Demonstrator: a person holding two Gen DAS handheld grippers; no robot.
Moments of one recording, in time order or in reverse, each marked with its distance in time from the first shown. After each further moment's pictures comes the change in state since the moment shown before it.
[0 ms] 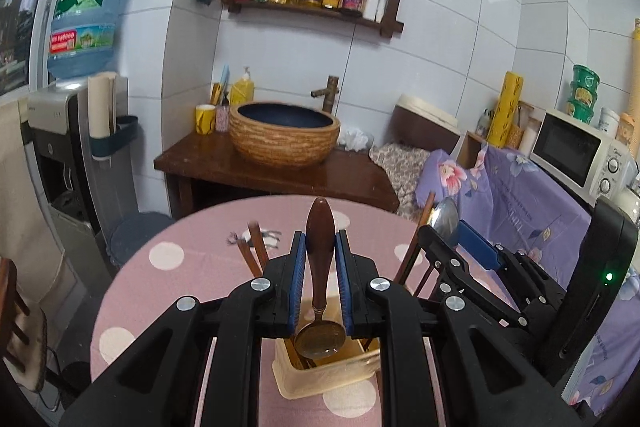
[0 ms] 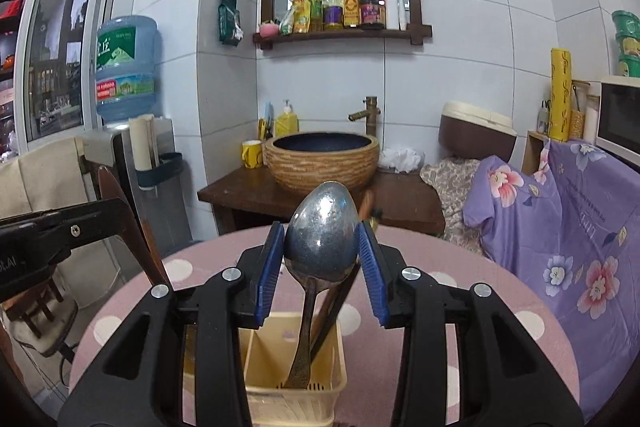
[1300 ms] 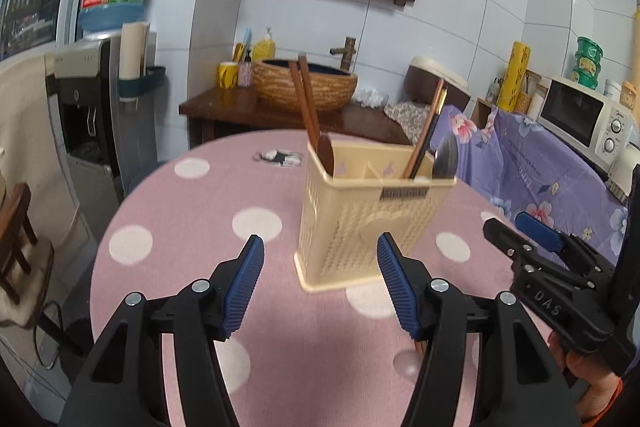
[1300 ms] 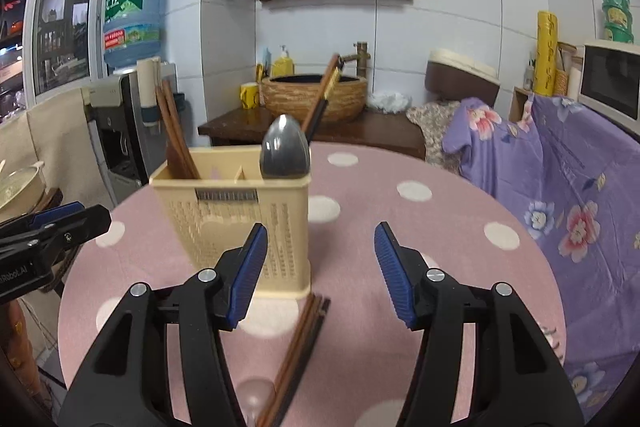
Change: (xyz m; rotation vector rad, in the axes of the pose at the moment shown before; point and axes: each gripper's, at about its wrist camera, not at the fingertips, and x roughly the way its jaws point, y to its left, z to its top) left arm -0.035 0.020 -0.112 -0.032 0.088 0.048; right arm -0.080 -0.026 -0.099 -0.010 0.171 -0.017
